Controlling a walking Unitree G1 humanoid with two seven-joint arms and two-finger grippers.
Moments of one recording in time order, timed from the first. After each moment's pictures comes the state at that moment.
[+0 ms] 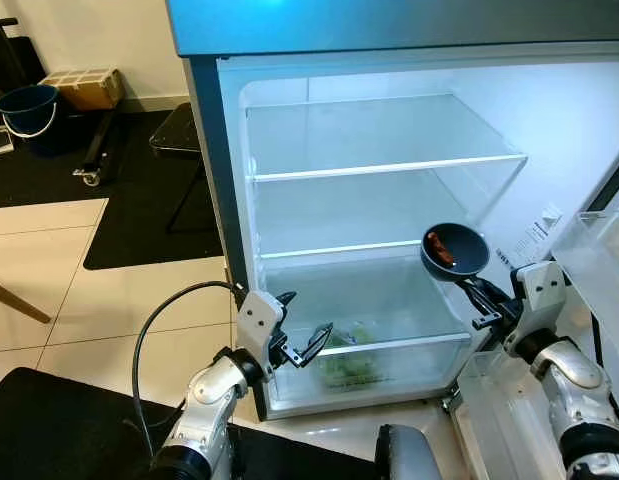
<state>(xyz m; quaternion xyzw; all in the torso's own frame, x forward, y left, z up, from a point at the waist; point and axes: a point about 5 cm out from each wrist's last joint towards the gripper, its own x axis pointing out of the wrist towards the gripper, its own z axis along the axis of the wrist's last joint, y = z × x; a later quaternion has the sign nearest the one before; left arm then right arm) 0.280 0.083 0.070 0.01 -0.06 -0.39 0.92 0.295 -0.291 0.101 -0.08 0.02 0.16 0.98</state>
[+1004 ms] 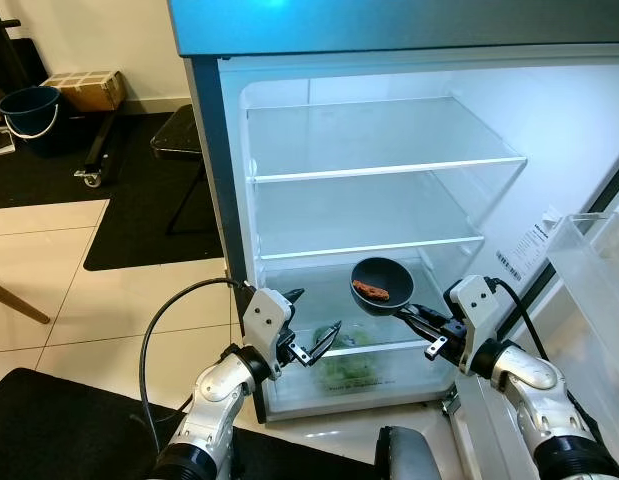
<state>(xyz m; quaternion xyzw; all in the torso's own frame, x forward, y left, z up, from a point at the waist) 0.280 0.073 0.075 0.01 -0.07 -0.40 0.91 0.295 -0.229 0.088 -0.08 0.06 0.30 0.95</state>
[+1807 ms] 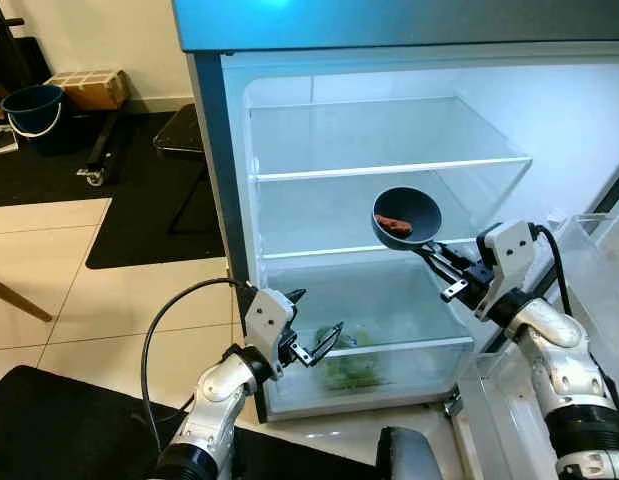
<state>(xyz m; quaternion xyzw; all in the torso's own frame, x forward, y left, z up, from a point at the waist) 0.279 0.069 0.075 0.01 -0.07 -0.41 0.91 0.319 -0.239 0.167 -0.11 -0.05 0.24 0.96</state>
